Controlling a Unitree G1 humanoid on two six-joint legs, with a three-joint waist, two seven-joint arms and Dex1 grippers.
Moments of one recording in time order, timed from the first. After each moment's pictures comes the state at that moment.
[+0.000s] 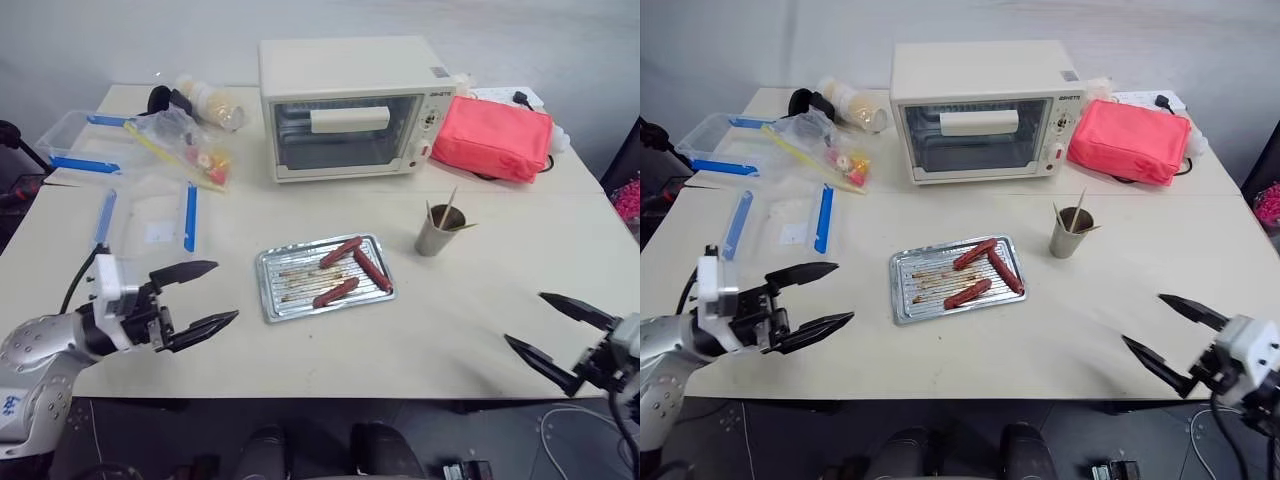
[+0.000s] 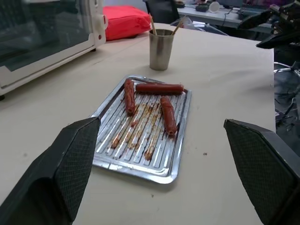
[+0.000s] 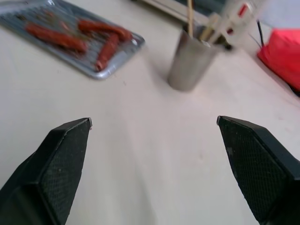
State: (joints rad) left arm 0.02 0.75 0.33 -0.33 -0.71 0.29 -1.03; right arm 0.36 -0.73 -0.59 -0.11 0.55 -0.11 1.09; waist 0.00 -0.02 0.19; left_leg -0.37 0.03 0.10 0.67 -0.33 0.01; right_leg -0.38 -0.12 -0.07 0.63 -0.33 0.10
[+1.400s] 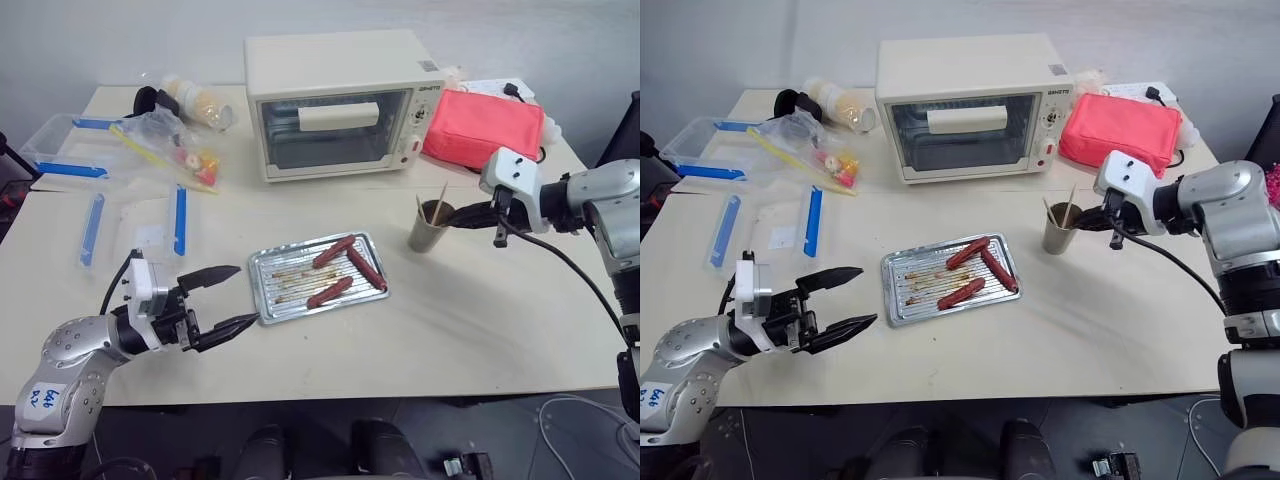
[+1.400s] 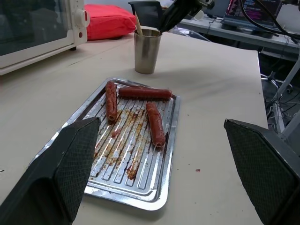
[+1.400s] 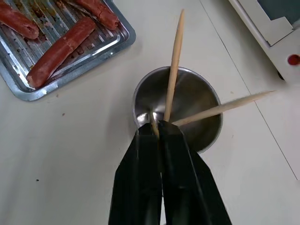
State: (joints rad) left arm 0.01 0.67 0.26 -0.31 -0.67 0.27 -1.00; right arm -0.92 -0.93 0.20 0.41 0.13 0.30 1.31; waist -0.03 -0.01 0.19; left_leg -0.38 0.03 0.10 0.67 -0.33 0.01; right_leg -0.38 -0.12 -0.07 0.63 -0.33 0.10
